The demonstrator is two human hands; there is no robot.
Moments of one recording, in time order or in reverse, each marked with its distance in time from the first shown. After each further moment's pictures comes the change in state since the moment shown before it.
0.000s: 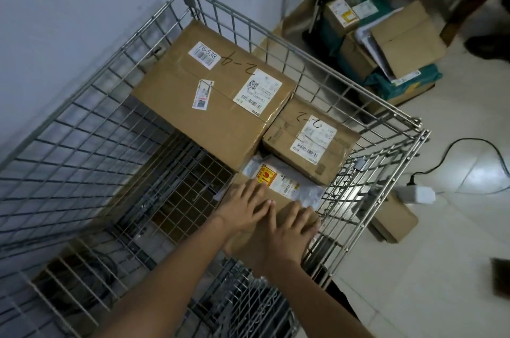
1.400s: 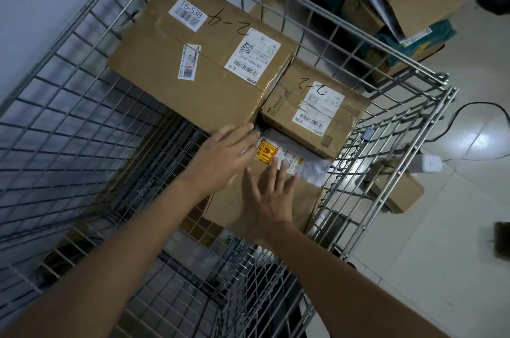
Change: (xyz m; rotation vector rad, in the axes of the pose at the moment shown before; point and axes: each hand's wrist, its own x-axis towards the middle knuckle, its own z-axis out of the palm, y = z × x) left_hand -0.025 -0.062 -0.005 -0.031 0.569 -0.152; right_hand 0.039 -0.025 0.008 -0.117 0.165 -0.252
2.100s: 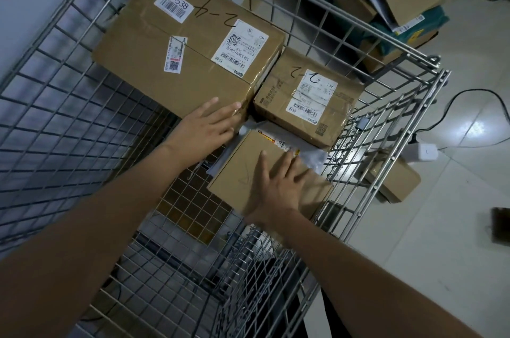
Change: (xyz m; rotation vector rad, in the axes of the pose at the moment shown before) left_hand 0.015 -0.036 0.004 0.223 -0.303 0.049; right_hand 0.000 0.017 -0.001 0.212 0.013 0.140
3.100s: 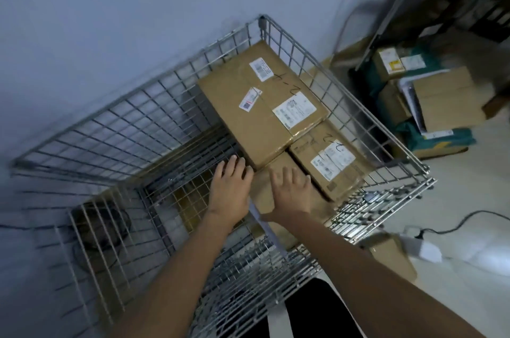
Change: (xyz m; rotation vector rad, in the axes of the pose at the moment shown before) left_hand -0.087 0.083 -0.079 -0.653 -0.028 -0.784; right_hand -0.026 0.004 -0.102 -0.317 0.133 -0.383
